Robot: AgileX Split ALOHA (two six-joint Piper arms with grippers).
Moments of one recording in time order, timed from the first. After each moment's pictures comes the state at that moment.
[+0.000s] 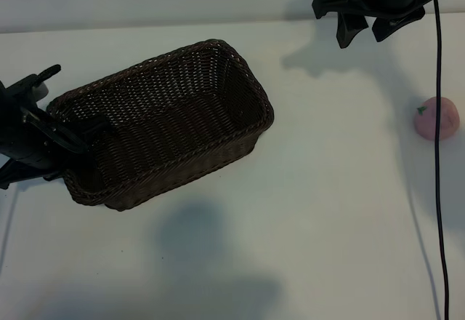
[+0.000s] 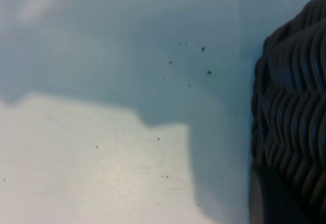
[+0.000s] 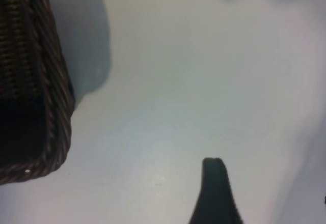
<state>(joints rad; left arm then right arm) -0.07 1.67 -0.79 -0.23 0.42 -0.35 0.40 1.93 -1.81 0.08 1.22 0.10</state>
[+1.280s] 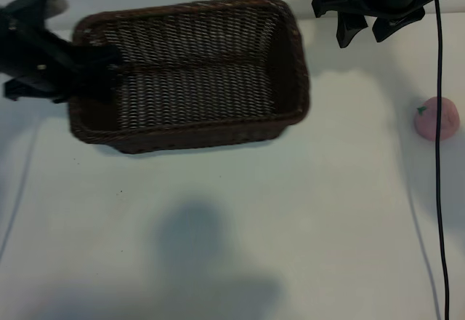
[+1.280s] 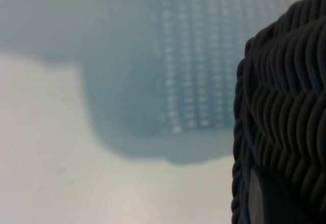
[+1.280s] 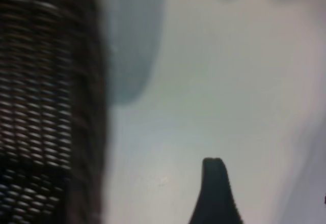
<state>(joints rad) -0.10 1.73 -1.19 -0.39 0.69 0.02 0.40 1.93 -1.81 0.08 1.22 0.12</state>
